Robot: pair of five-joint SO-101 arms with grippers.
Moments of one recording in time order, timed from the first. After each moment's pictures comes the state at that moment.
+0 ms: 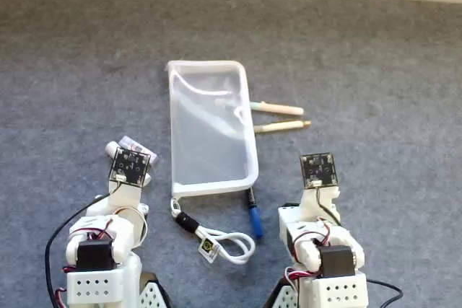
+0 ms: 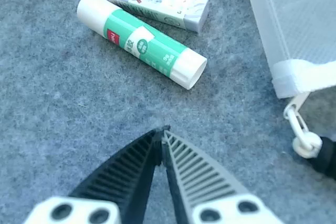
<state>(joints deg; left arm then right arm) -10.6 -103.7 95.9 75.4 -10.5 -6.7 -105.1 95.5 72.2 3.6</state>
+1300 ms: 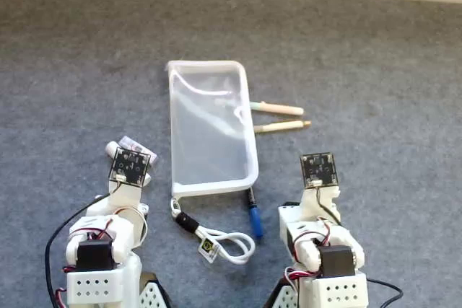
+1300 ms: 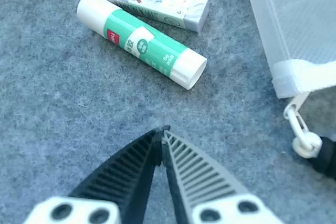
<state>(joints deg) -10.6 -103.7 95.9 75.4 -10.5 -6.8 -105.1 94.9 71.7 3.6</state>
